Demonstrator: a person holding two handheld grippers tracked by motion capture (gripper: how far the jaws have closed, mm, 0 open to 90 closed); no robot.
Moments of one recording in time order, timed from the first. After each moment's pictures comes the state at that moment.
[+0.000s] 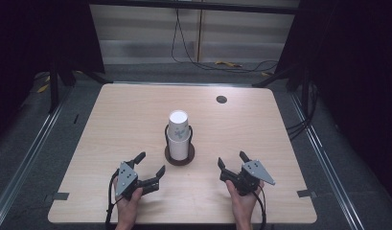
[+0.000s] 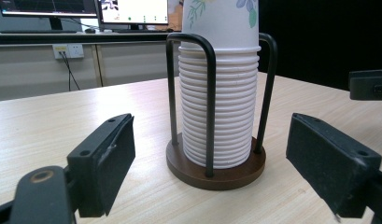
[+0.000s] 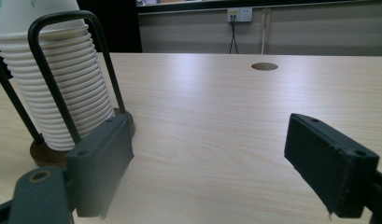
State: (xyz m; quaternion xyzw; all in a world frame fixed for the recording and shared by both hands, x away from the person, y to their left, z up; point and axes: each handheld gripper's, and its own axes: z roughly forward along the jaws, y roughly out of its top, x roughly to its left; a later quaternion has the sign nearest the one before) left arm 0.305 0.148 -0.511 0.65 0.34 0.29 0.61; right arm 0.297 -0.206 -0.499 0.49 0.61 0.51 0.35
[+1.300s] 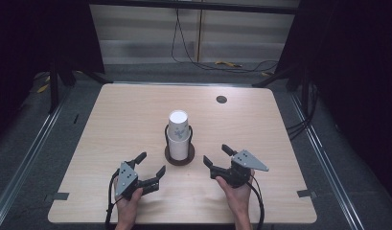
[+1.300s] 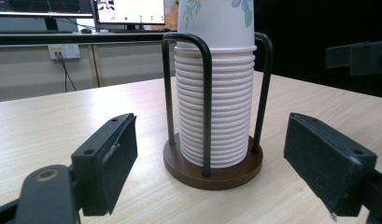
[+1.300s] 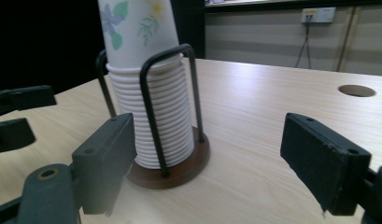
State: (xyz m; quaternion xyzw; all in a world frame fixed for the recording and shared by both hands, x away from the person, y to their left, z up) left arm 0.306 0.148 -0.511 0.66 0.33 0.28 0.61; right arm 0.312 -0.181 -0.468 0.41 0.67 0.56 0.27
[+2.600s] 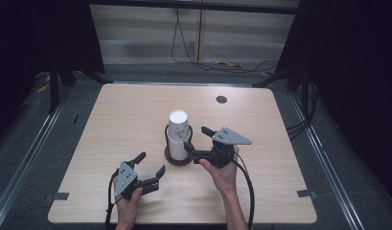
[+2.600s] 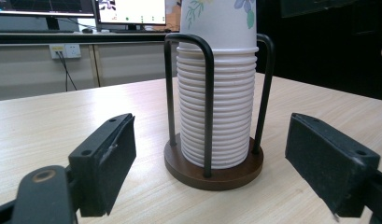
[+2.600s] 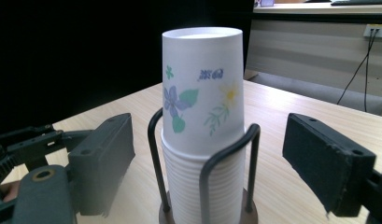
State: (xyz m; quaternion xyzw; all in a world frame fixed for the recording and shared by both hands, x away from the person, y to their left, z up) left arm 0.306 0.149 -0.511 0.66 0.33 0.28 0.61; right arm 0.352 -0.135 -0.417 0.33 0.71 0.58 0.22
